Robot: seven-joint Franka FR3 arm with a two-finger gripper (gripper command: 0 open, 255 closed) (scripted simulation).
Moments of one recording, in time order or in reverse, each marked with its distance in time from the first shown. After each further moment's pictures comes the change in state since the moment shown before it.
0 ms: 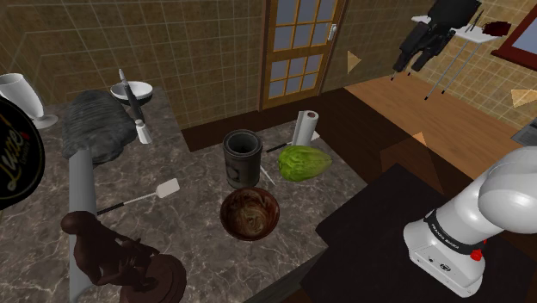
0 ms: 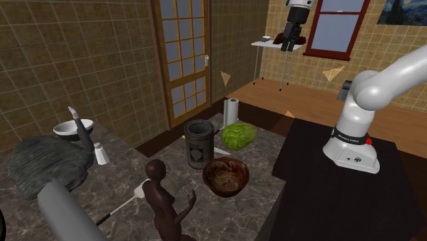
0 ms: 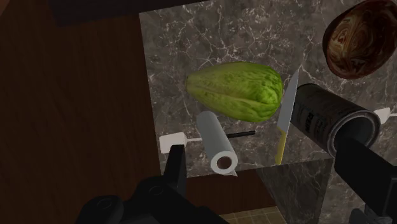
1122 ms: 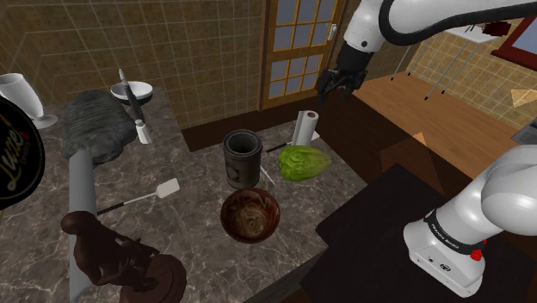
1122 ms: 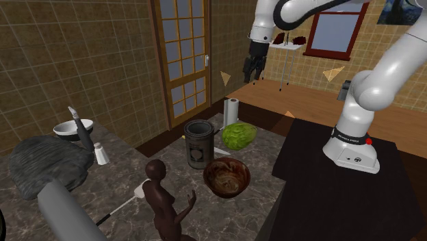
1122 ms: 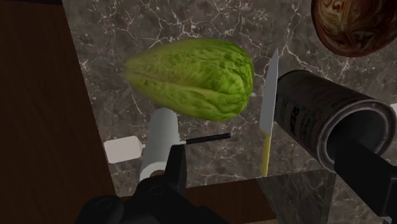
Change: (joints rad) arm 0.069 0.382 0.230 -0.012 0.071 0.392 0.233
